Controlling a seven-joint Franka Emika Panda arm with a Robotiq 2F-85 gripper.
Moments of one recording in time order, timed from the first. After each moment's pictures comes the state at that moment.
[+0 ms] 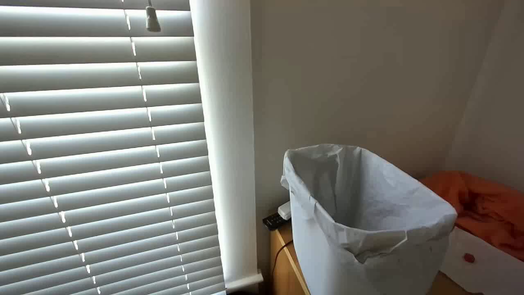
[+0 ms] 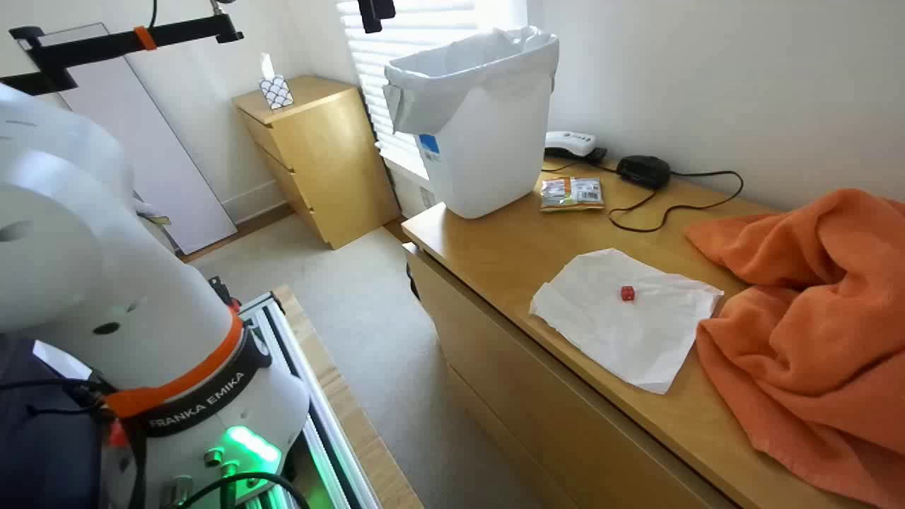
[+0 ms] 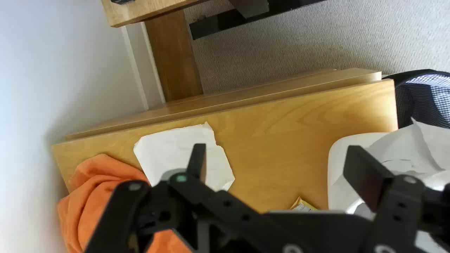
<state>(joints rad) -0.03 -0.60 0.23 -2.33 -0.04 1.61 0.41</state>
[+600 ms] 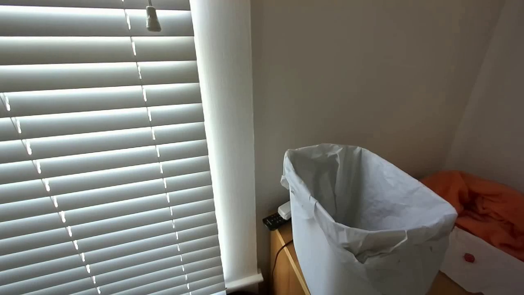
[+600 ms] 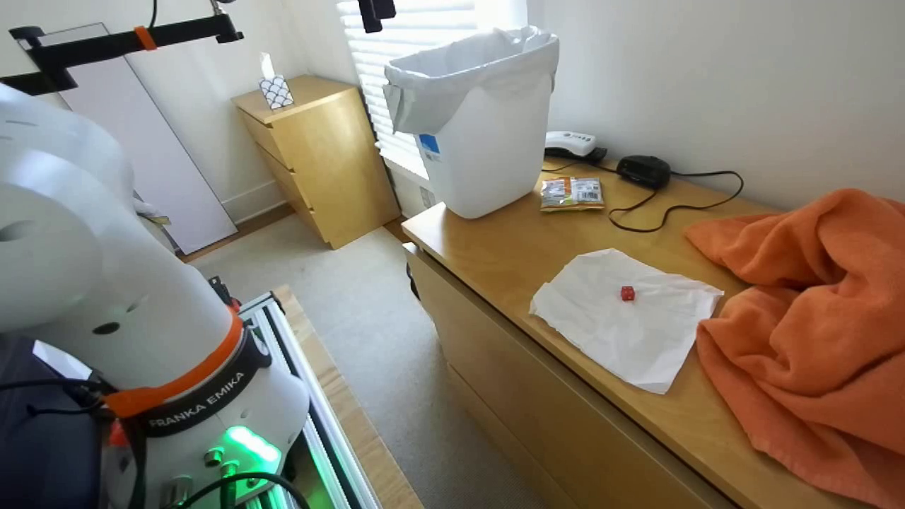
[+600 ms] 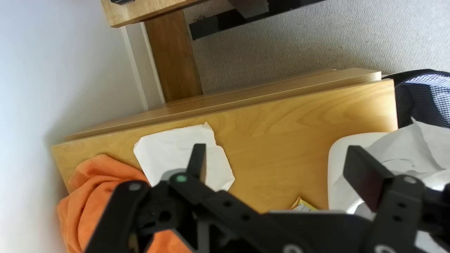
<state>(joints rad) -0.03 -0.60 0.23 -2.33 -0.04 1.61 0.41</state>
